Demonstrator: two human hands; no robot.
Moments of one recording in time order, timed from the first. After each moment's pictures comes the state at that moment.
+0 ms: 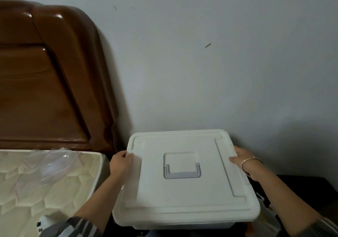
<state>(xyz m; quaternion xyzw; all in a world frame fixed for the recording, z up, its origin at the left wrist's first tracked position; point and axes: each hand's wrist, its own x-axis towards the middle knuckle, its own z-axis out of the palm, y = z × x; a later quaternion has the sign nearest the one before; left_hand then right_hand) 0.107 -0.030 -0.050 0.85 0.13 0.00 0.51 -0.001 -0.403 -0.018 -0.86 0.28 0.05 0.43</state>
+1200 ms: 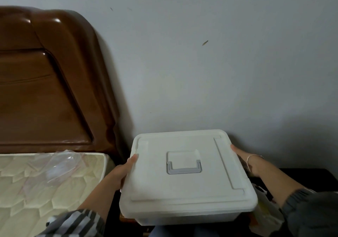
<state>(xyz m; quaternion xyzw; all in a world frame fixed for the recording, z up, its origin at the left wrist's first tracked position) 0.111 0.000 -0.068 0.72 0.20 -0.28 0.60 0.009 -0.424 -0.053 -0.64 0.47 0.11 0.60</state>
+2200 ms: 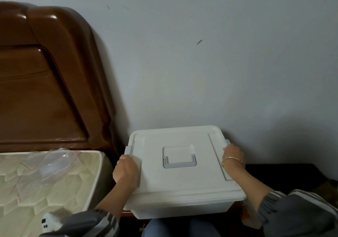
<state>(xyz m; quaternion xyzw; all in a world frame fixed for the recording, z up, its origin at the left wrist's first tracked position) 0.077 -0.042 -0.063 0.98 0.12 -0.07 0.12 0.007 -0.368 -0.056 -0.89 0.42 -0.02 0.18</state>
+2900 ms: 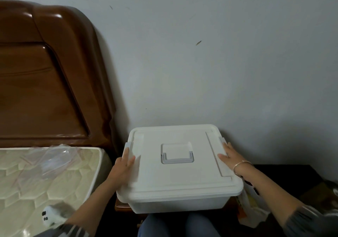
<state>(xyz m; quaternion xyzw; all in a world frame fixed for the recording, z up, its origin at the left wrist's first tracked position) 0.068 -0.006 -0.072 0.95 -0.07 -0.13 0.27 -0.033 -0.393 -0.053 -0.91 0.21 0.08 0.35</state>
